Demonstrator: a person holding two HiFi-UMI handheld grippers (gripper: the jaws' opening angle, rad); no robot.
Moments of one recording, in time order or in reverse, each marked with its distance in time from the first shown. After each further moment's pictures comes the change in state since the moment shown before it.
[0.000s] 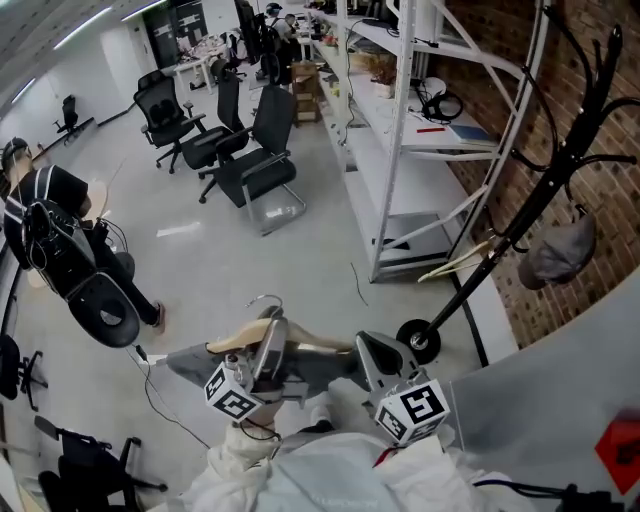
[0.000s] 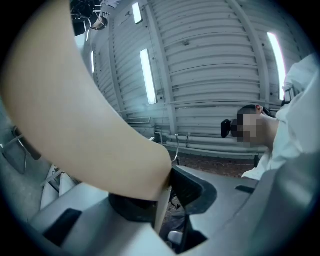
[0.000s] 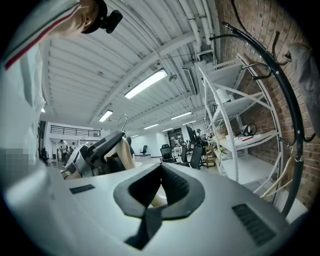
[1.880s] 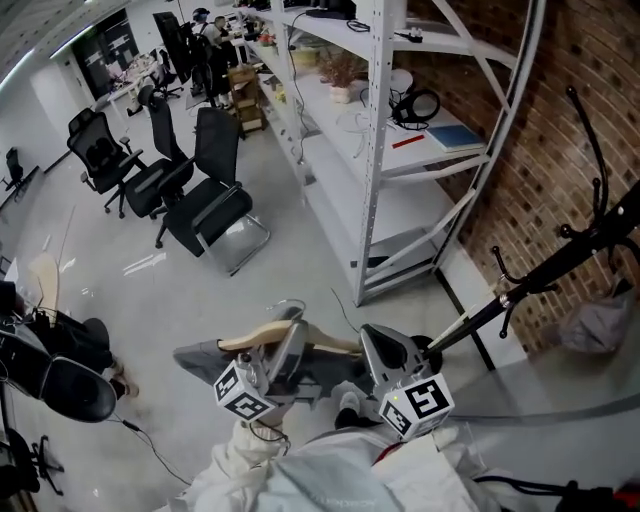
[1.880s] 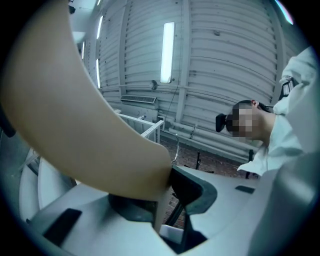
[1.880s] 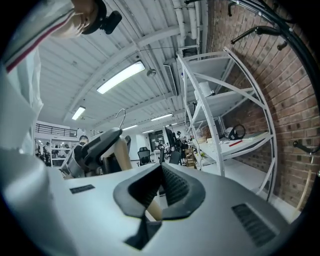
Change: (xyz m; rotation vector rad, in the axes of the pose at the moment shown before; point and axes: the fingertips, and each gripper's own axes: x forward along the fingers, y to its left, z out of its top) left arm 0.199 0.236 -0.031 -0.152 0.169 -0.183; right arm 0.220 -0.201 0.023 0.014 -0.026 -0.233
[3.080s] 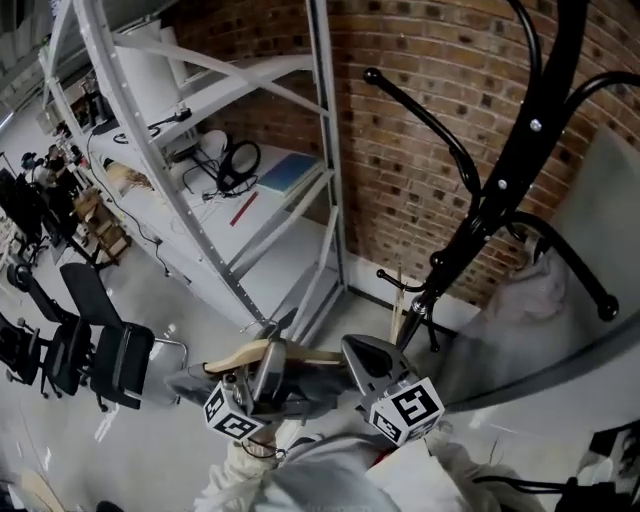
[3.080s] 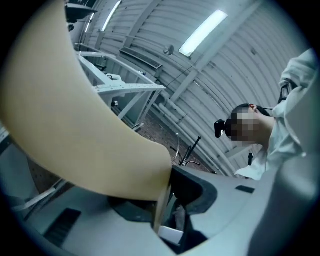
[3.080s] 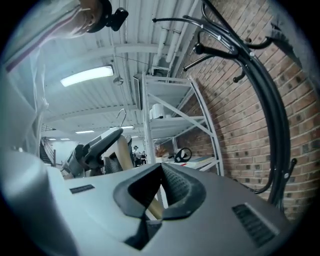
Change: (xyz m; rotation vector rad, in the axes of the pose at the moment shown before) left arm 0.245 0.051 -0.129 -0.296 0.239 -0.394; right arm -0.037 -0.234 0.075 -0.023 -0.149 -0.498
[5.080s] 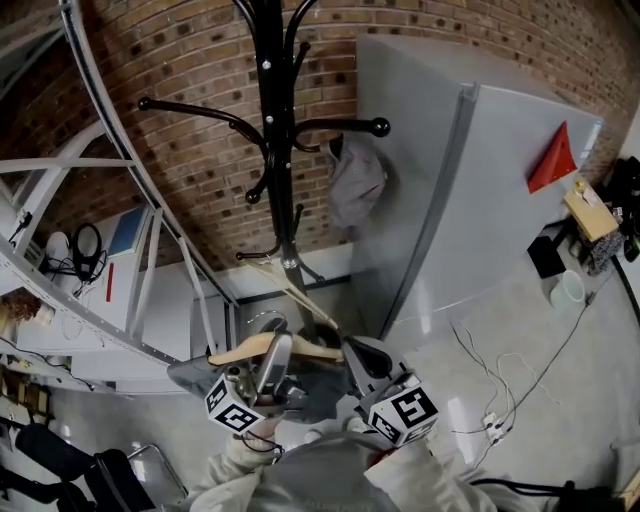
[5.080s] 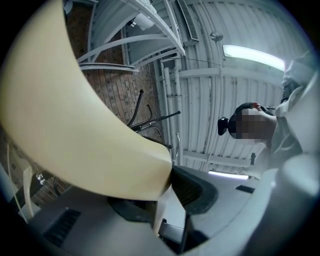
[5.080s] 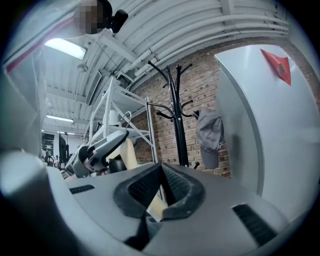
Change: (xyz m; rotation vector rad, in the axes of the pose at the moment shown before) left arm 0.013 -0.126 -0.110 -0.527 0.360 -0.481; right arm -0.203 0.047 0.001 -0.013 -0.071 -0.781
